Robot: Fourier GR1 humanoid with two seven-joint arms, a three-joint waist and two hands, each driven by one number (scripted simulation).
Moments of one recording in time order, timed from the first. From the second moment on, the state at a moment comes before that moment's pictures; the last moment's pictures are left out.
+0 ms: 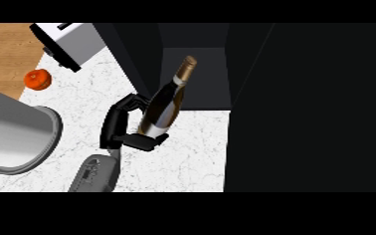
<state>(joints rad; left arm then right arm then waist) -0.23 0.01 -0.04 -1.12 -0.06 0.13 -0.37 0.38 -0.13 0.11 -2.41 -0.27 0.27 0.24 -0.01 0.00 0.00</state>
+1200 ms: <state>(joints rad) -0.31 0.07 -0.31 -1.14 -0.05 0.58 -0.11 0.40 -0.13 0.10 -2.39 -0.29 0.33 0.18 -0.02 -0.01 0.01</state>
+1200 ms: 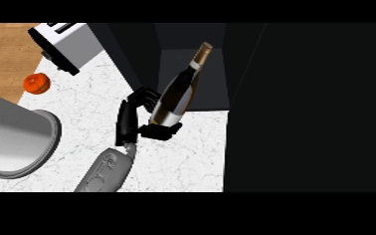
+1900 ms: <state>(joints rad) -0.30 0.09 -0.37 -1.13 -0.18 0.76 -0.02 0.39 -0.13 0.11 -2.38 -0.30 0.36 0.16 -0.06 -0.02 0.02</state>
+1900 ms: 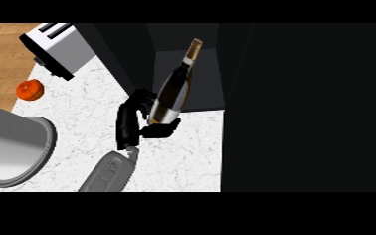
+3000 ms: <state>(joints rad) -0.31 0.05 -0.39 -1.08 -0.21 0.94 -0.04 0.39 -0.14 0.12 -2.37 -0.32 0.39 0.15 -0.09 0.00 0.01</state>
